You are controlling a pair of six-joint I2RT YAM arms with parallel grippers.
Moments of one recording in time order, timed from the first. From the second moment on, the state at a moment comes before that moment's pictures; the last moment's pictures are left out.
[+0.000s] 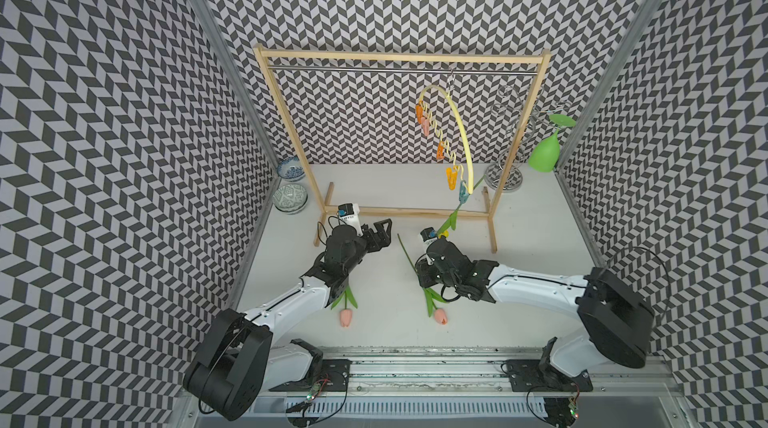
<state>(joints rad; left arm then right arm) -0.45 1.23 0.52 0.41 0.00 -0.63 0.93 1.61 0.88 -0.09 0.10 0.52</state>
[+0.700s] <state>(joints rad) -0.45 1.24 0.51 0.40 0.01 -0.62 0.97 1.89 1.15 -0.37 0.25 0.45</state>
